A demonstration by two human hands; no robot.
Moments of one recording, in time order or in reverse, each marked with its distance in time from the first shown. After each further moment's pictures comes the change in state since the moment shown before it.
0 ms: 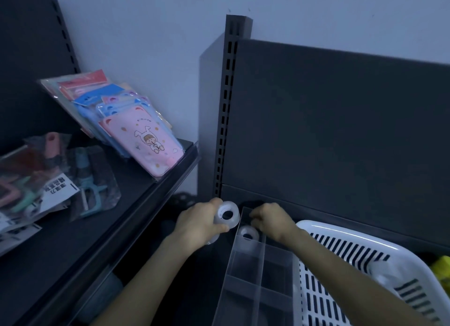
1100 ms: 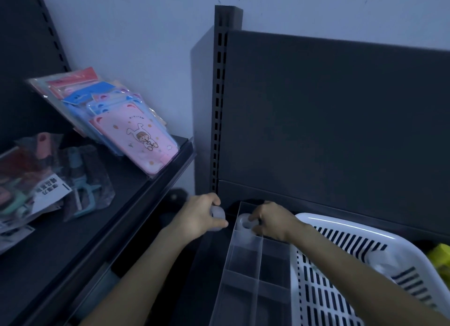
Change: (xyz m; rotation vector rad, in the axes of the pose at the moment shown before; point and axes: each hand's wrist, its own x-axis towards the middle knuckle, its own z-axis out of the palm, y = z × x) left_hand 0.006 -0.002 -0.002 -0.222 0.003 0.018; right_hand -0.008 0.012 0.004 -0.112 -0.049 -0.062
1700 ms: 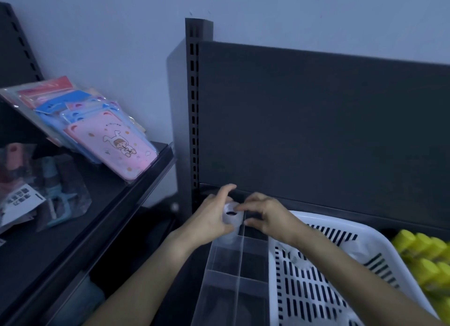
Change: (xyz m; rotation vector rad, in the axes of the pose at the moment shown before) left_hand 0.002 0.040 0.031 -0.081 -0.128 0.242; right_hand -0.053 0.001 -0.030 0.266 0.263 -0.232
